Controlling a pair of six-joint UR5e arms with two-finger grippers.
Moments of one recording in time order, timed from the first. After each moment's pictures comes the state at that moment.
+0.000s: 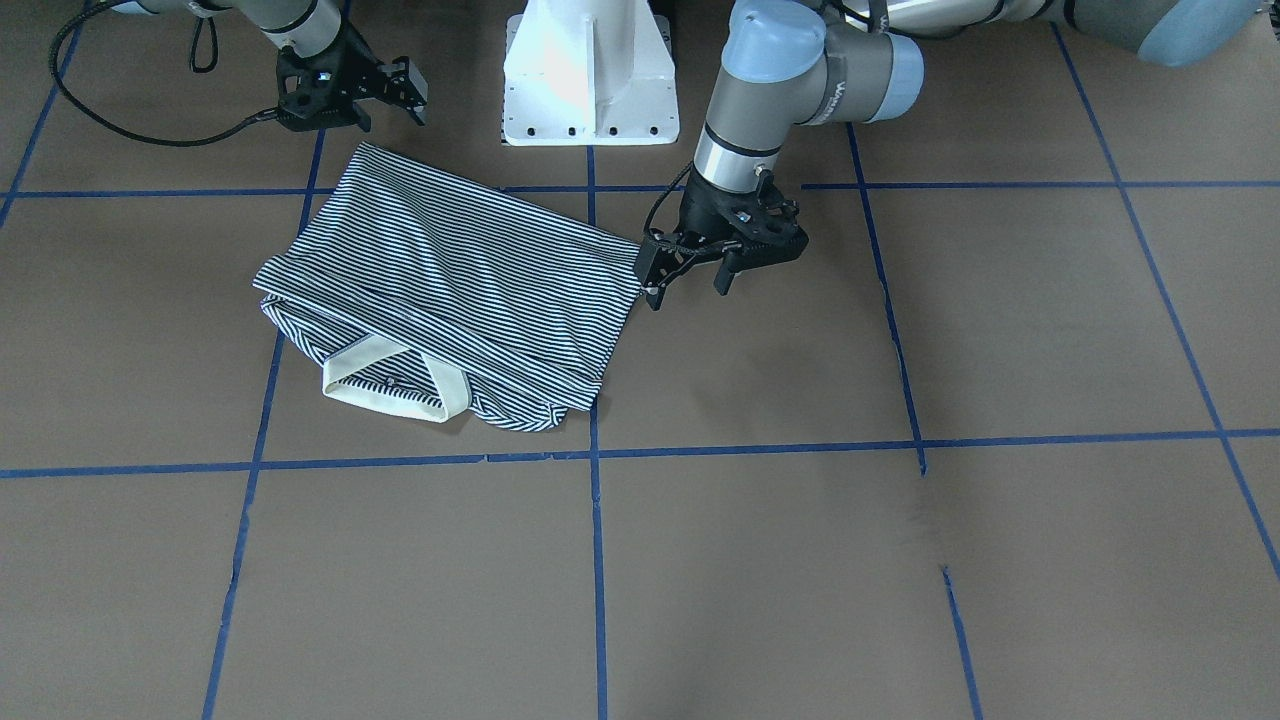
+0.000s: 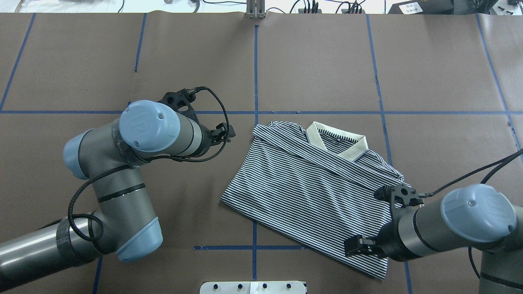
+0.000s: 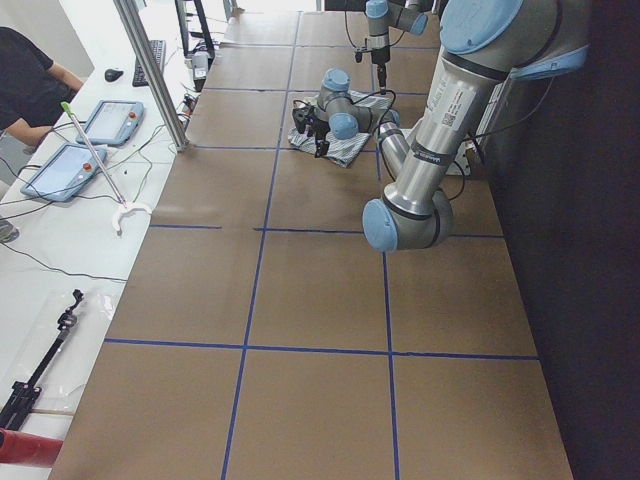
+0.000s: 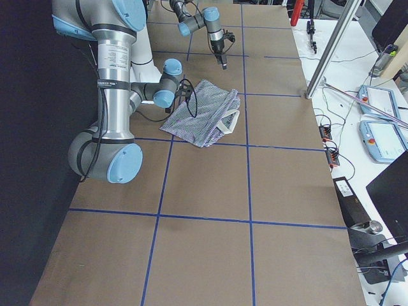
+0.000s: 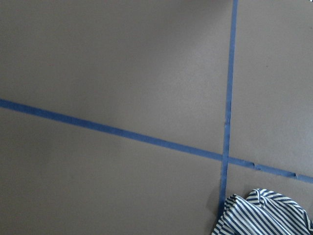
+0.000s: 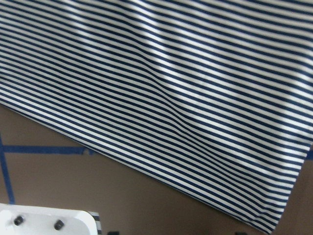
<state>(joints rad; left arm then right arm) -0.49 -2.15 -1.79 -1.73 -1.72 -1.70 0.34 -1.60 2.21 -1.20 1.99 1.47</state>
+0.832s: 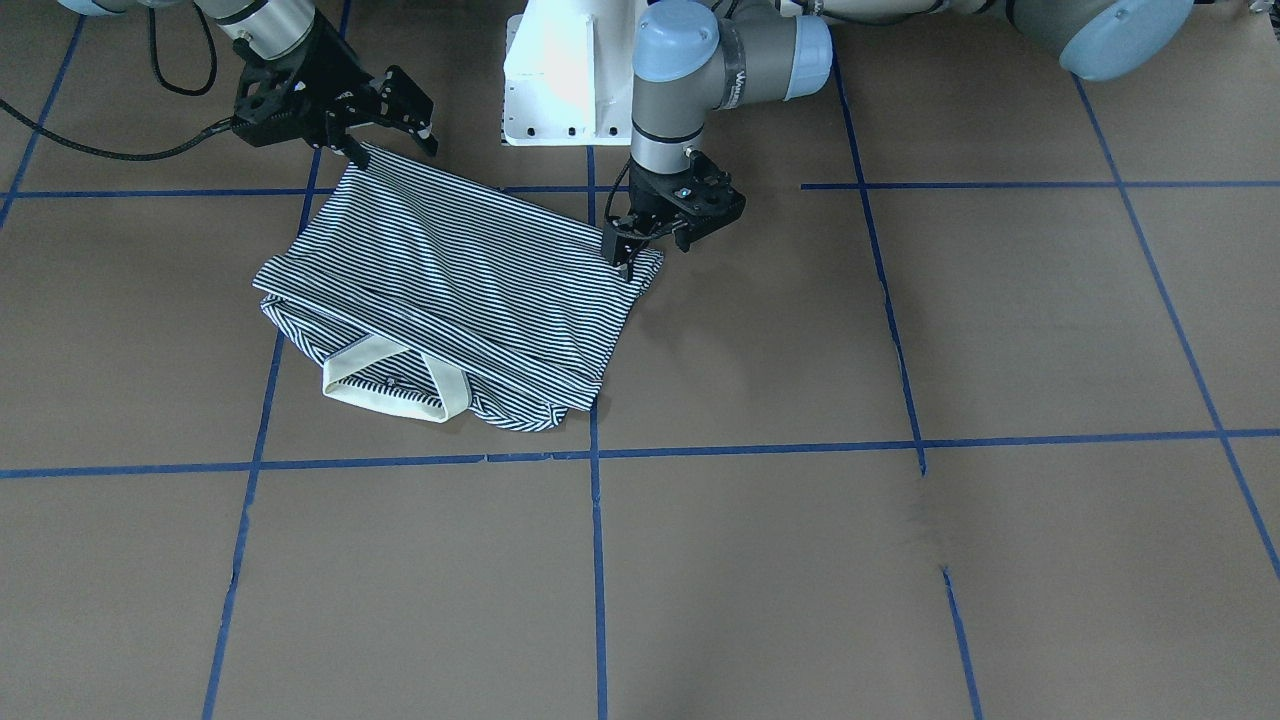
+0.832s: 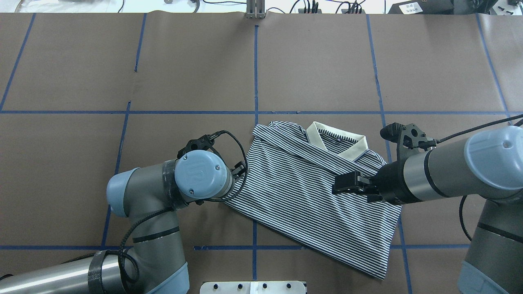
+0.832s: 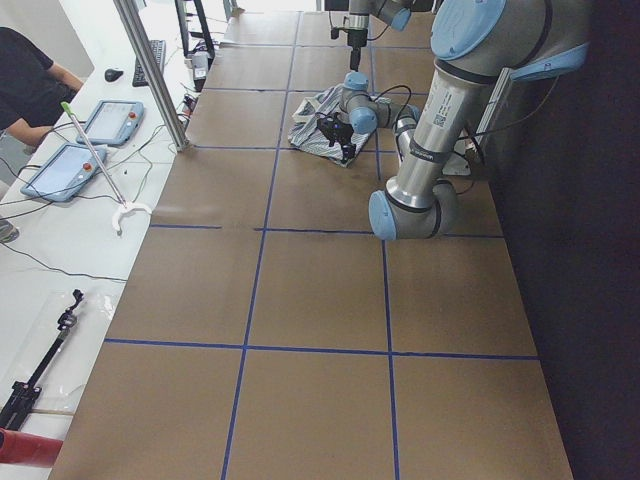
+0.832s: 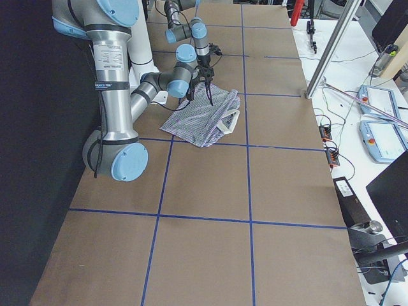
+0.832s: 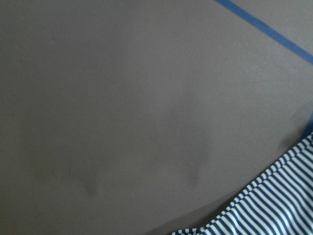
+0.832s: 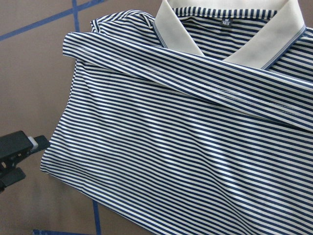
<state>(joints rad) -0.33 -2.21 -1.73 -1.60 -1.64 -1.93 0.52 -1.49 2.22 -1.20 1.99 1.47</state>
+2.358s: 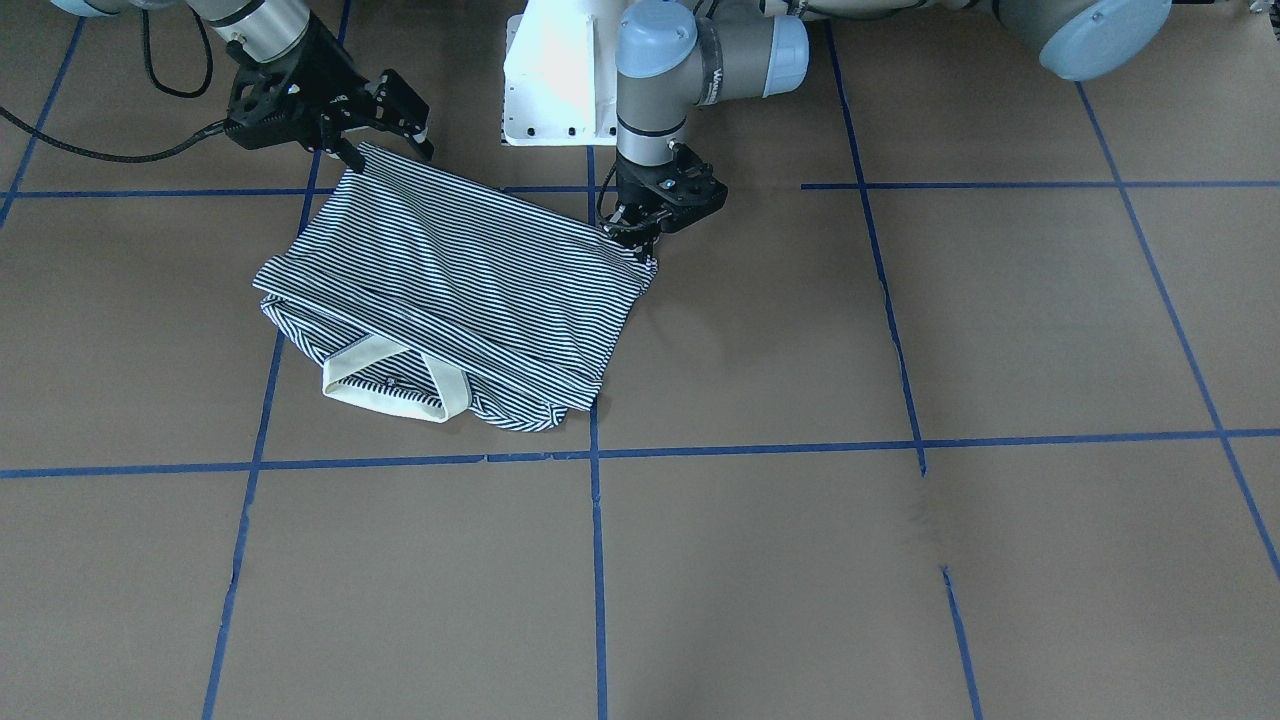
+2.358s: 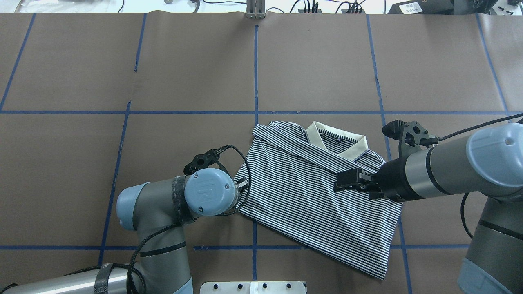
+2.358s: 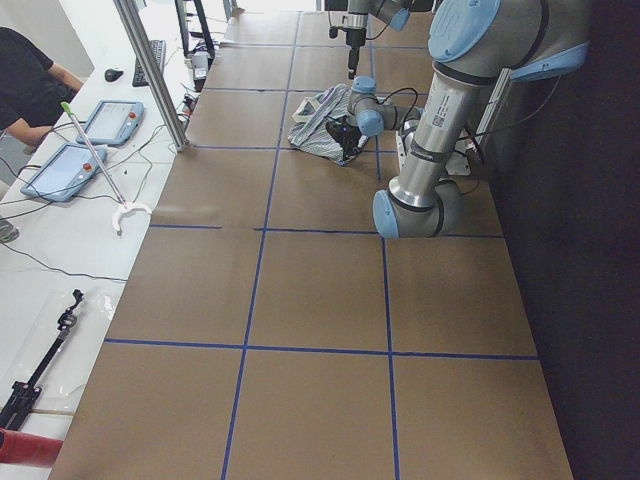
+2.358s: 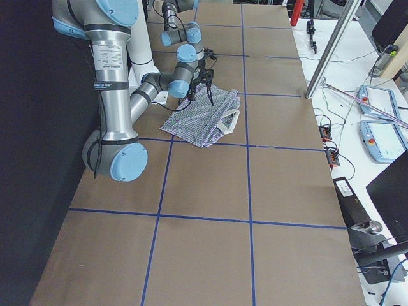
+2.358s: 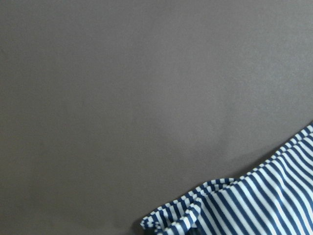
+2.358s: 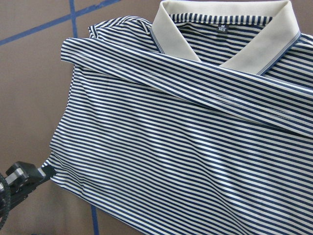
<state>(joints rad) -0.30 -2.21 -1.72 -1.61 -1.61 -1.96 0.53 -1.49 2.21 -1.20 1.99 1.47</state>
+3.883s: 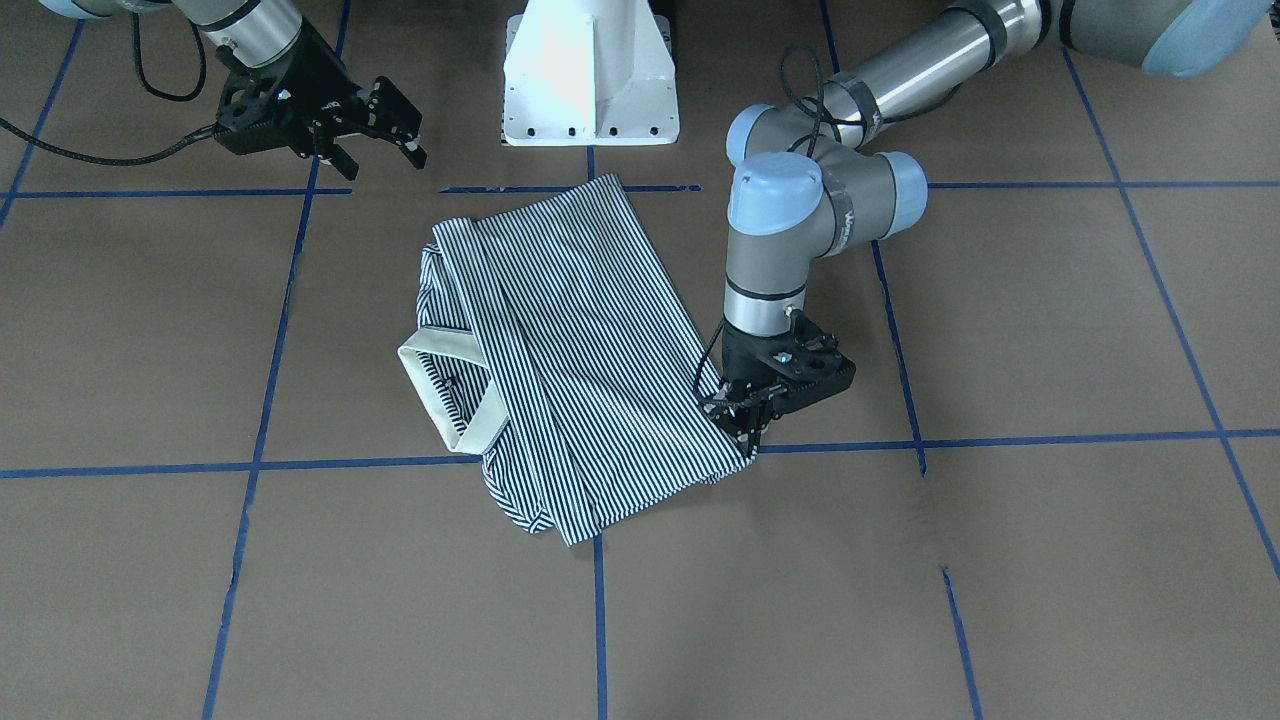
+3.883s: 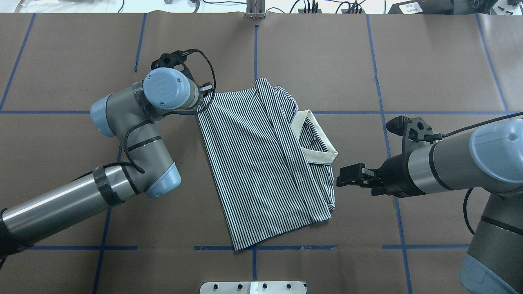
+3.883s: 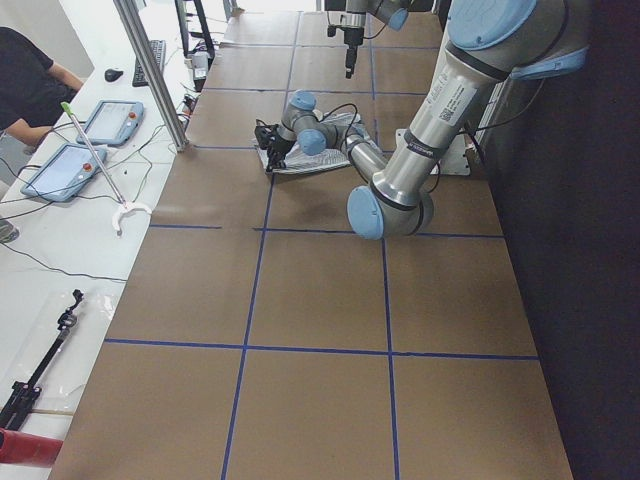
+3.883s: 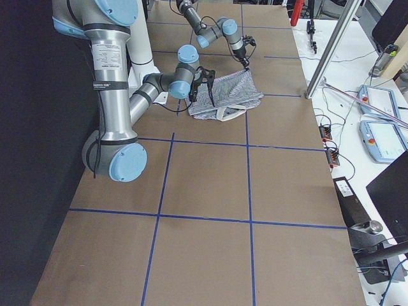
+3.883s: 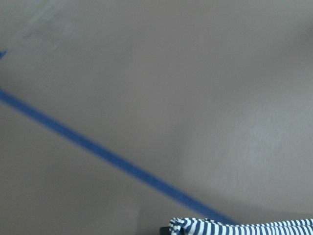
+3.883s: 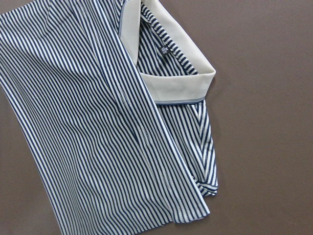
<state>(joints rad) -0.65 -2.29 -1.35 -1.96 -1.55 -1.55 0.55 -1.50 2.21 -1.20 1.99 1.47</state>
